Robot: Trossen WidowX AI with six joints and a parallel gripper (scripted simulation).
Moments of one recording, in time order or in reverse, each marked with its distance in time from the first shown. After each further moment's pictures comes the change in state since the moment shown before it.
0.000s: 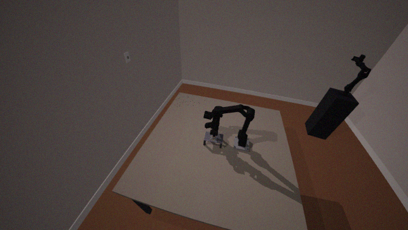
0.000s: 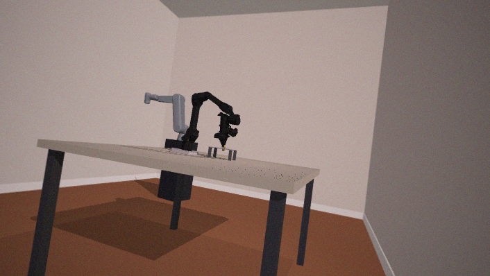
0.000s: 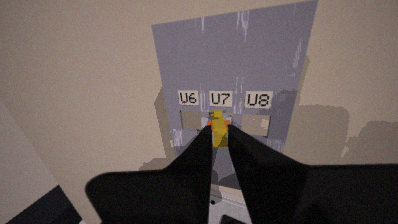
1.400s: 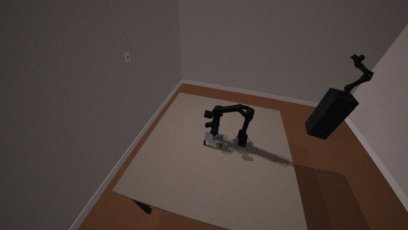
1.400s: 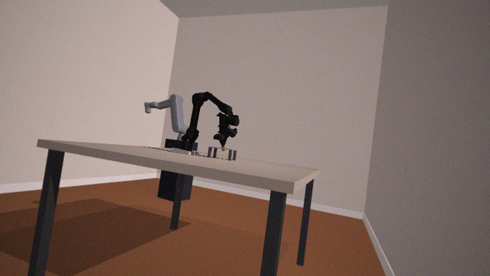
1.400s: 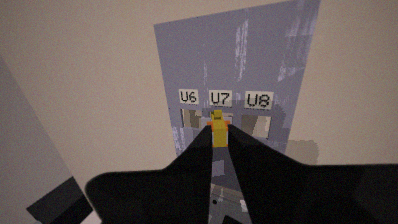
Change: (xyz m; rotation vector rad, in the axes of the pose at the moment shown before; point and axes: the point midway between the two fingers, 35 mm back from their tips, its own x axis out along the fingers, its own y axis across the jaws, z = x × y) arm 0.001 -0.004 -0.001 -0.002 0.000 0.072
